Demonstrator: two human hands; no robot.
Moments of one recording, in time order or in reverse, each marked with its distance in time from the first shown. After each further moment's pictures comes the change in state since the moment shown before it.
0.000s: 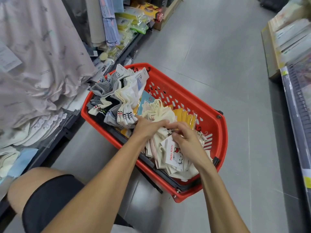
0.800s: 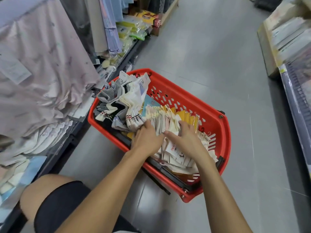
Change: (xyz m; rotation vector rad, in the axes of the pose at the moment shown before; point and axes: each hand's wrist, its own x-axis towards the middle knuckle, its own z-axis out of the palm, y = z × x) left_hand -0.028 -0.006 -0.015 0.695 0.042 0.207; right_hand 0.018 0.000 0.014 -0.447 0.082 0.226
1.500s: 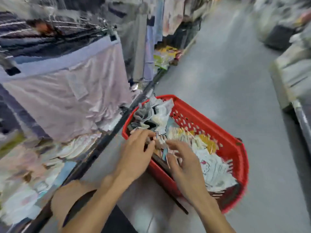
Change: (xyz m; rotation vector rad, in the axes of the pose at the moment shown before) left_hand -0.071 -0.071 -0.087 -0.152 0.535 0.430; right_hand -0.086 -0.095 0.028 0.307 0.222 -0.563
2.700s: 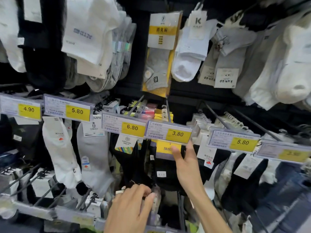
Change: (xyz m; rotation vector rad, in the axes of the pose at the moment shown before) left_hand -0.337 -0.112 -0.361 0.591 0.802 -0.882; right_hand -0.065 -0.444 0.371 0.790 -0.910 -0.675
